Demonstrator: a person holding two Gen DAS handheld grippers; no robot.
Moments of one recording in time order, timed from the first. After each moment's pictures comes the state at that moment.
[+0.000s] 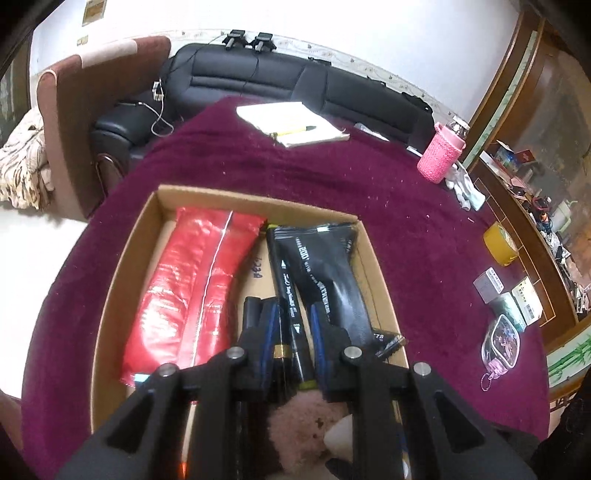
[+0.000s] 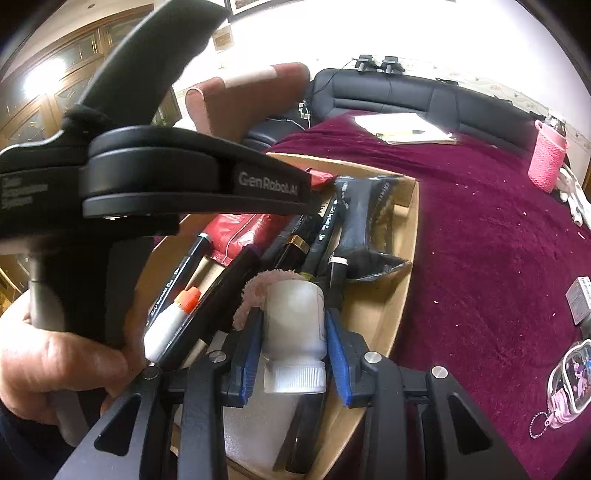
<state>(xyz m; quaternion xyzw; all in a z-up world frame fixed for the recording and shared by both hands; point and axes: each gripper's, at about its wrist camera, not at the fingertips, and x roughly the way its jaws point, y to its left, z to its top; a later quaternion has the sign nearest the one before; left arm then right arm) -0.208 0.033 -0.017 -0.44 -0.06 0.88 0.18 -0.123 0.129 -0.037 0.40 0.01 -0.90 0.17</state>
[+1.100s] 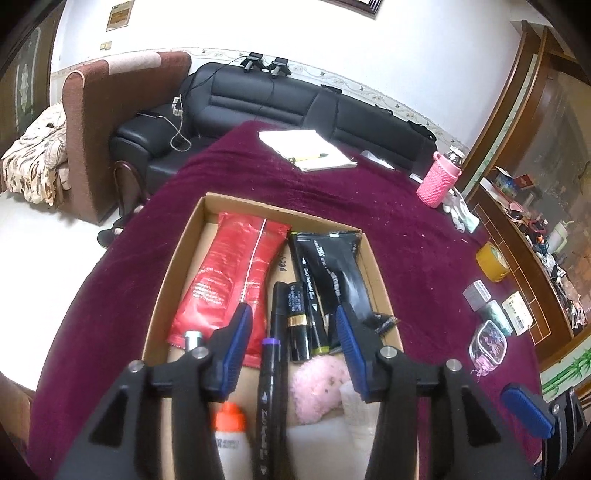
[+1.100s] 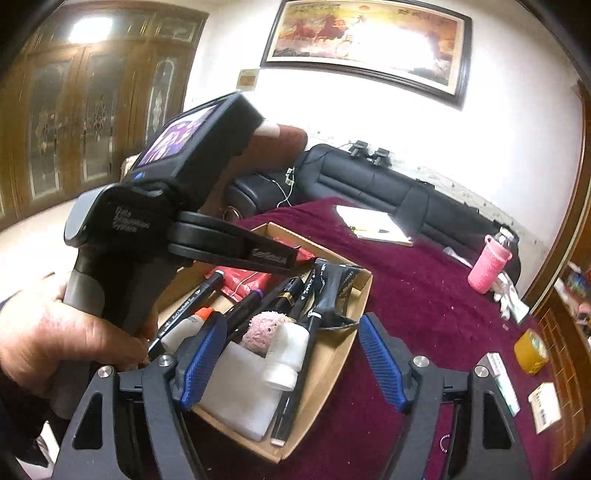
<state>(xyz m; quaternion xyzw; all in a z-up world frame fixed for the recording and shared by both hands) -0.164 -0.005 0.006 -0.40 -0.09 0.90 0.16 -0.025 0.099 0.026 0.26 0.15 -0.95 0.12</state>
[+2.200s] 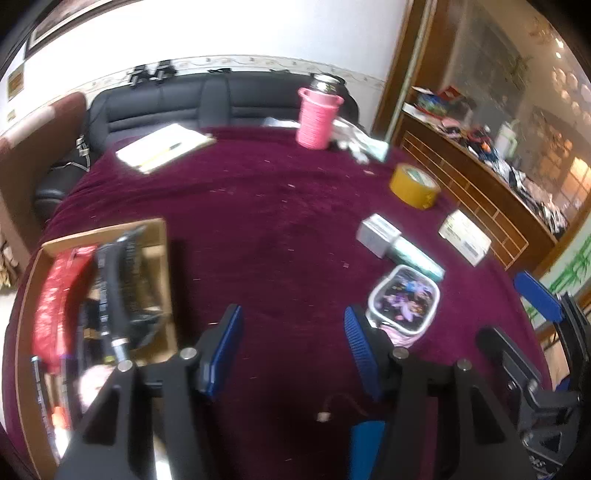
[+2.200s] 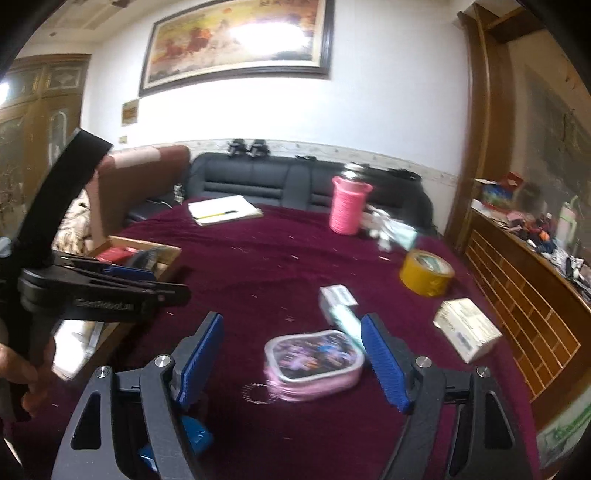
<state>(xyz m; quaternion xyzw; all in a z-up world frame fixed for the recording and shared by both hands) -0.119 0.200 0.009 -0.40 0.05 0.86 0.29 0.009 0.328 0.036 0.24 0.04 -0.97 -0.07</state>
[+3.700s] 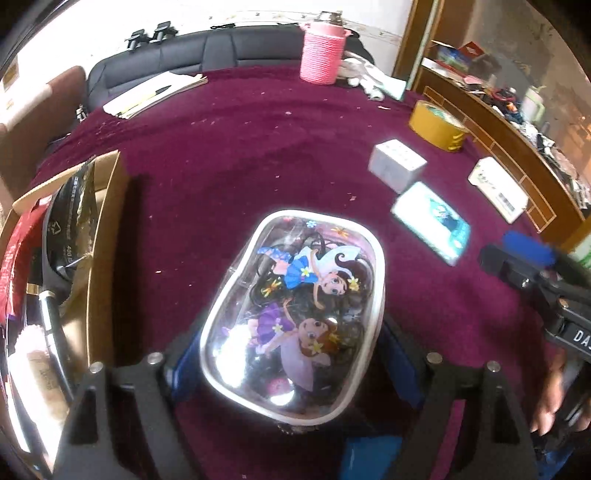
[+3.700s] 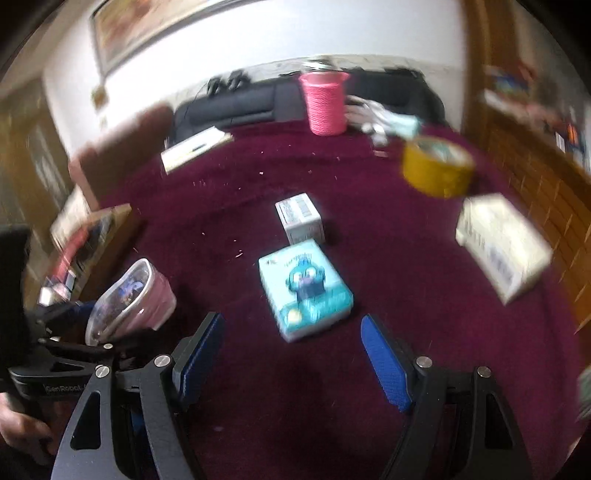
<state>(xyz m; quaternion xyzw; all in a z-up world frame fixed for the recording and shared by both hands) -0.121 0.230 -0.061 -0.48 0.08 0.84 0.25 -0.060 0.421 -0.019 0.39 -0.06 -0.92 -0.02</state>
